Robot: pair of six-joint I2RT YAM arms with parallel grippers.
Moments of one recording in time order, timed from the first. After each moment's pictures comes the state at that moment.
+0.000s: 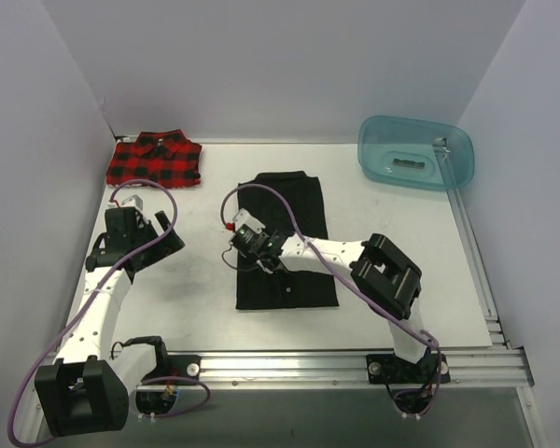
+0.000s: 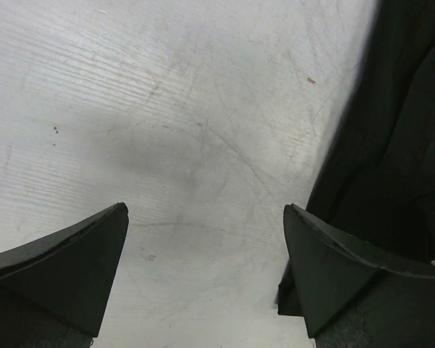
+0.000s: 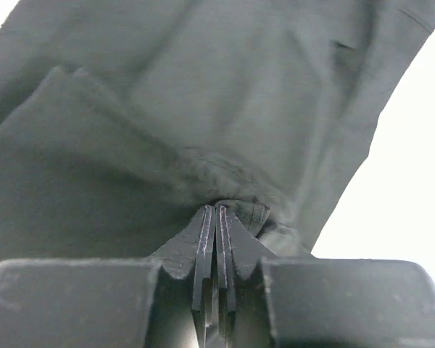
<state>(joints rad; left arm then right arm) 0.07 1.02 0.76 -0.58 0.11 -0.44 1.05 2.00 1.37 -0.46 0.65 0.00</state>
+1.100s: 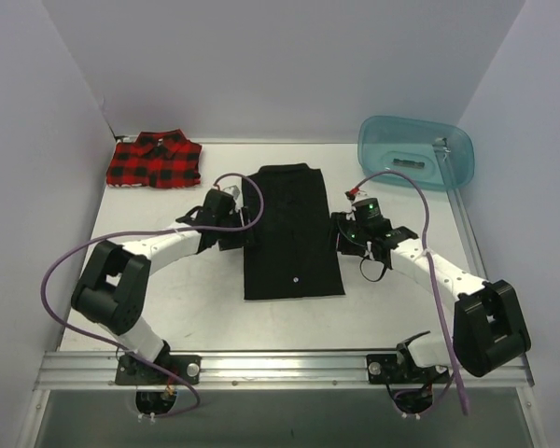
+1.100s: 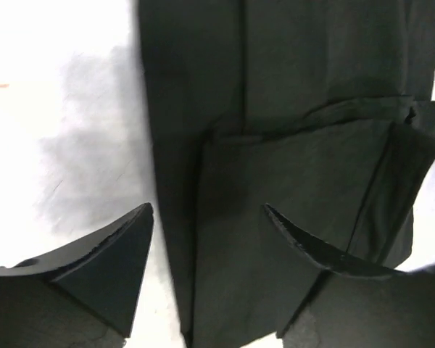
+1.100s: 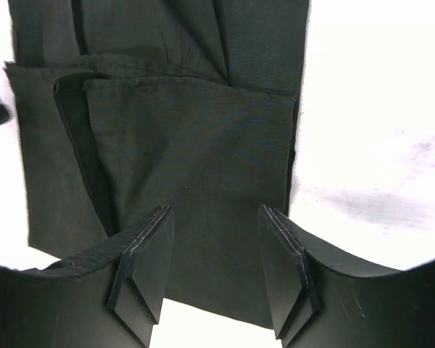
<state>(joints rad) -0.46 1.61 0.92 -0.18 0.13 -0.61 0.44 1.34 0.78 -0.28 -0.07 0.42</state>
